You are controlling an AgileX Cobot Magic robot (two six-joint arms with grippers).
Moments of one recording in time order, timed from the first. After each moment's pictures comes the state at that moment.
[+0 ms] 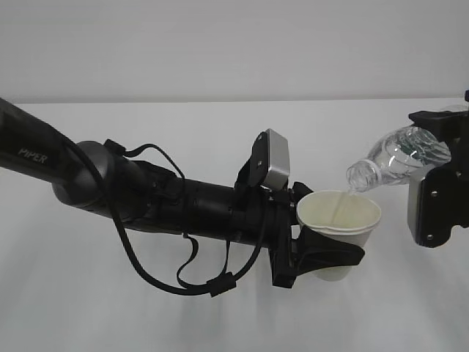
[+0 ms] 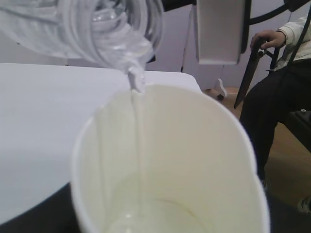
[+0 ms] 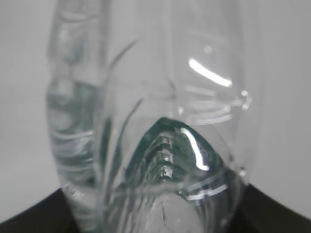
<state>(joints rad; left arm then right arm) -0.64 2.22 -1.18 1.16 -1.11 -0.66 0.13 1.42 -0.40 -0.17 -0.68 -1.63</state>
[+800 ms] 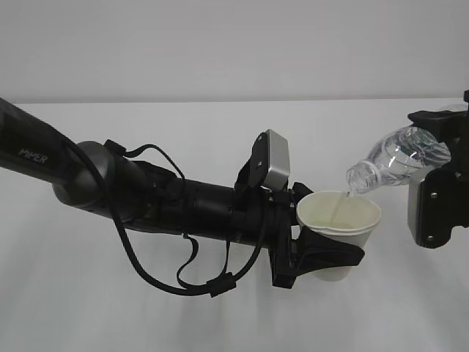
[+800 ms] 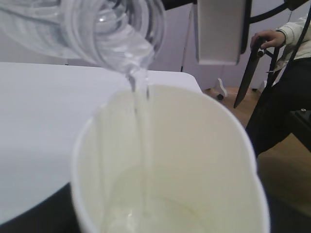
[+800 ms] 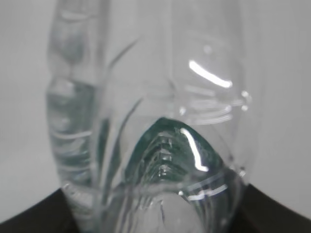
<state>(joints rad) -0.64 2.22 -1.18 1.16 -1.11 -0.66 0.13 1.42 -0.40 -0.17 -0.68 -1.64</state>
